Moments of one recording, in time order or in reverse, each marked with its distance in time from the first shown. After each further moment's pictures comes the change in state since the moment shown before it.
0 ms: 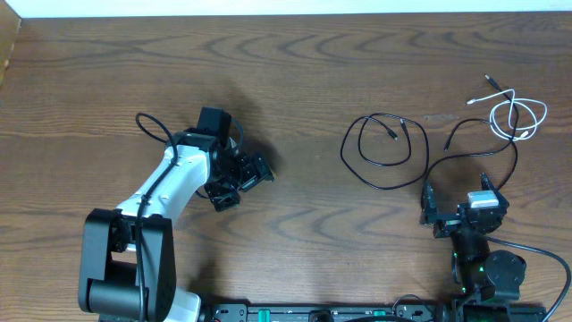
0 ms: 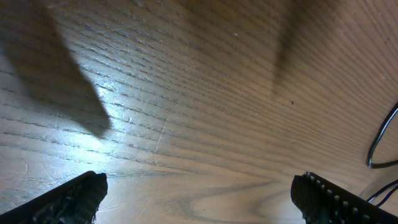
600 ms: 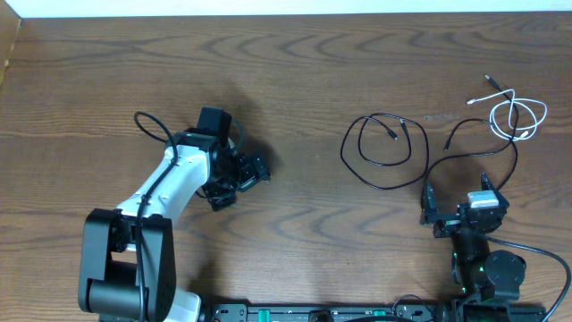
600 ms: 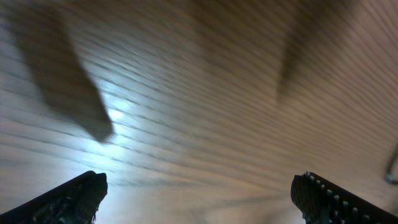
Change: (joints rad) left arm 0.000 0.000 0.000 0.000 -0.076 0.000; right arm 0.000 0.000 0.000 0.000 0.000 0.000
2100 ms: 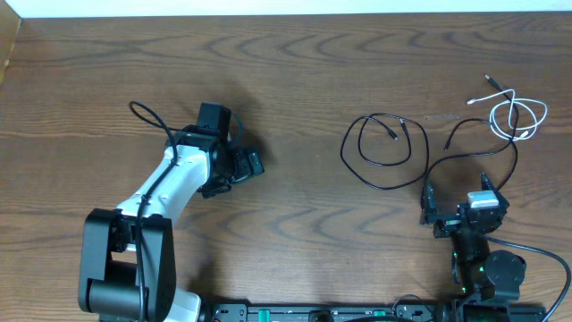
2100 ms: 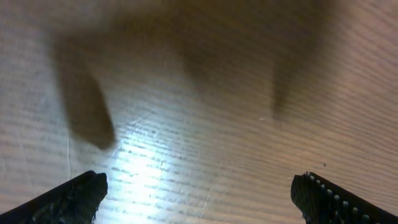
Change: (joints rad) left arm 0.000 0.000 0.000 0.107 -0.155 0.122; right arm 0.000 0.000 0.000 0.000 0.000 0.000
